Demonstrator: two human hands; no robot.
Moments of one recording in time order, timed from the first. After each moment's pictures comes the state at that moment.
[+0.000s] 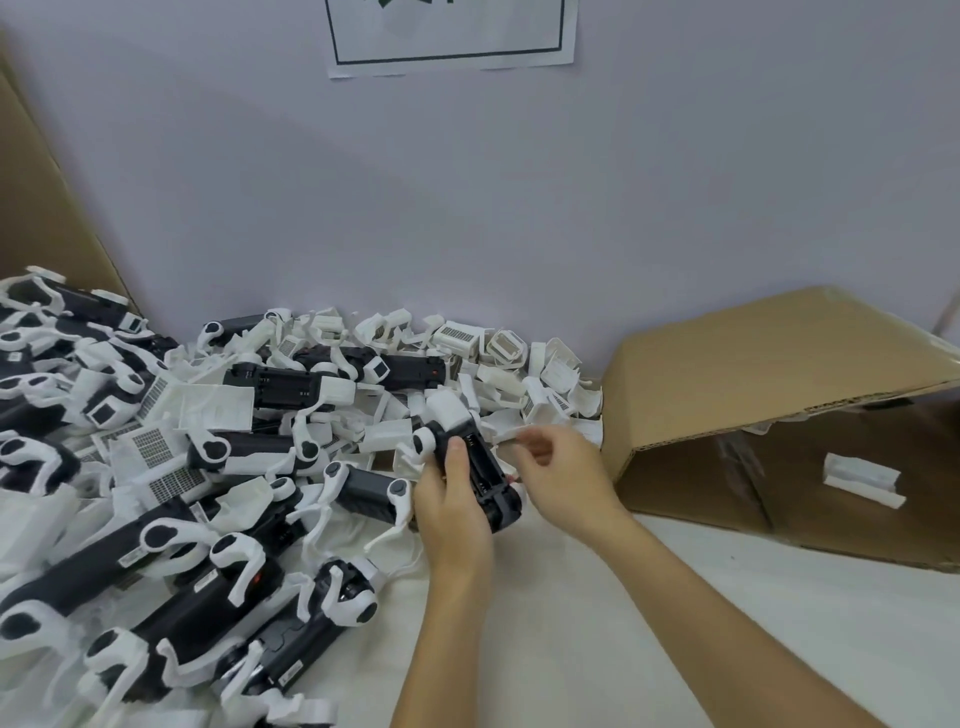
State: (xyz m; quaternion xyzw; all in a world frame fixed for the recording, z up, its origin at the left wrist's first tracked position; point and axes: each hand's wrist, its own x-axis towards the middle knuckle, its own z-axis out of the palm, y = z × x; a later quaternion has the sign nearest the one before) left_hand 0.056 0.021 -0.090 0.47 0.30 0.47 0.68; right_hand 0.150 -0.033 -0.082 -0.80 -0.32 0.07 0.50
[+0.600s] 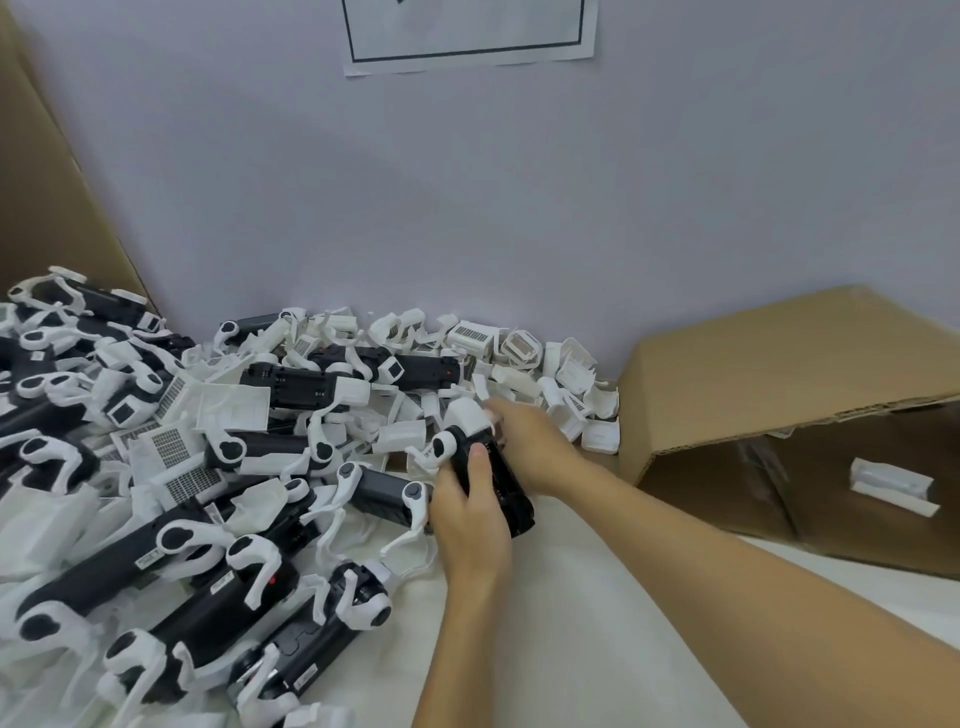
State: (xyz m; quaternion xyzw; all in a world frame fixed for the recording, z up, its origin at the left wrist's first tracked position) left_hand 0.057 0.026 -0.096 0.53 0.33 0.46 0.63; right_hand 0.172 0.021 -0.072 -0.81 -0.46 0.11 0.34
